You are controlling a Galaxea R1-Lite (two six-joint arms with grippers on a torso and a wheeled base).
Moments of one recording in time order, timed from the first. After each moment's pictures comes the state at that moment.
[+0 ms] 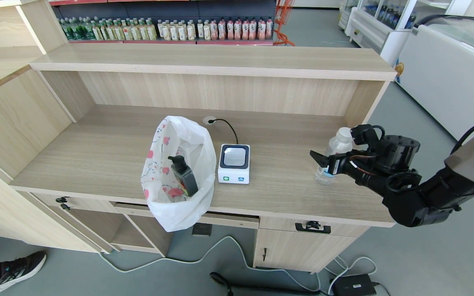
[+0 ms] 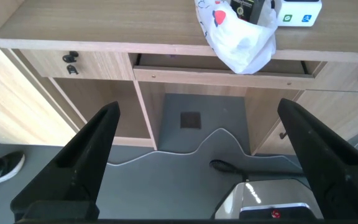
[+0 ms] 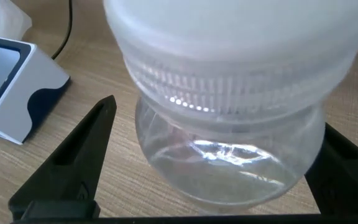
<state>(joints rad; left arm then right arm) -0.01 0.00 0.00 0.04 -0.04 0.03 0.16 2.16 -0.94 -1.19 0.19 -0.01</state>
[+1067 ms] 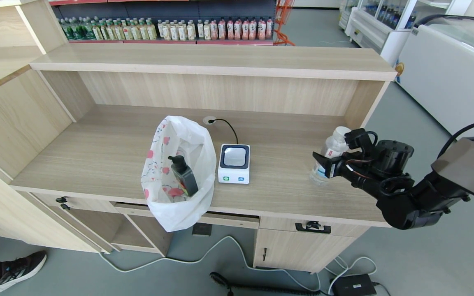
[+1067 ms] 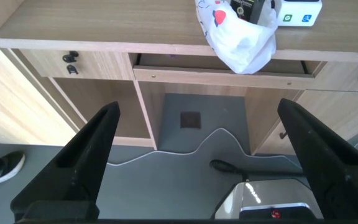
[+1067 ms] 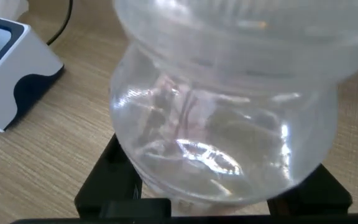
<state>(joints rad) -0.01 0.00 0.00 0.04 -0.04 0.03 0.14 2.22 -0.95 -1.26 0.22 -0.09</state>
